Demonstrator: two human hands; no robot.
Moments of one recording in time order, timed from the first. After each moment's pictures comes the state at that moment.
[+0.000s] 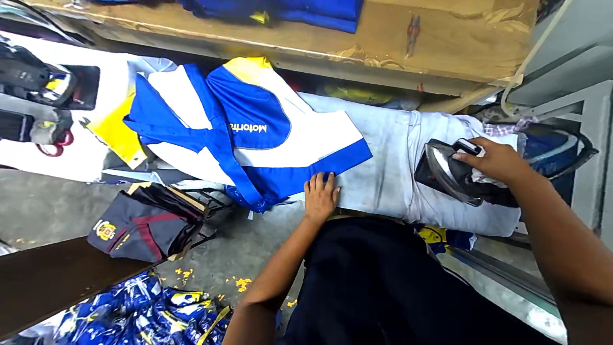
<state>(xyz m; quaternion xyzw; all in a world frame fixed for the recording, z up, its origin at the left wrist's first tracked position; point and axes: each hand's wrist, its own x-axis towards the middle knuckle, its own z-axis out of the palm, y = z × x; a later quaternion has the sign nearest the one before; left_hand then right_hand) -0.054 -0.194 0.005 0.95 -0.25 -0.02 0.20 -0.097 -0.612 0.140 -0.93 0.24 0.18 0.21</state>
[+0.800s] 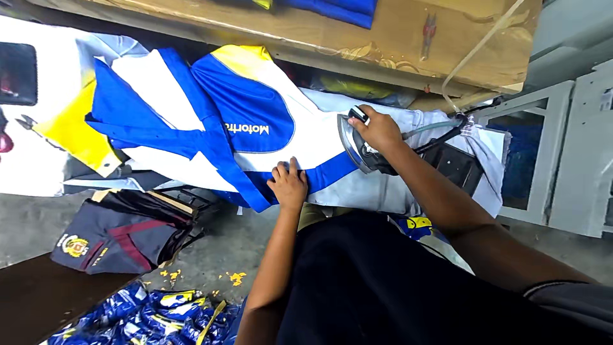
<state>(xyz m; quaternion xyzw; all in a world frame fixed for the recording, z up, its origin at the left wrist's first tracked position) 0.029 -0.128 0.022 0.98 -0.05 -0.12 0.15 0.081 -0.384 0.131 -0.93 0.20 0.20 0.23</state>
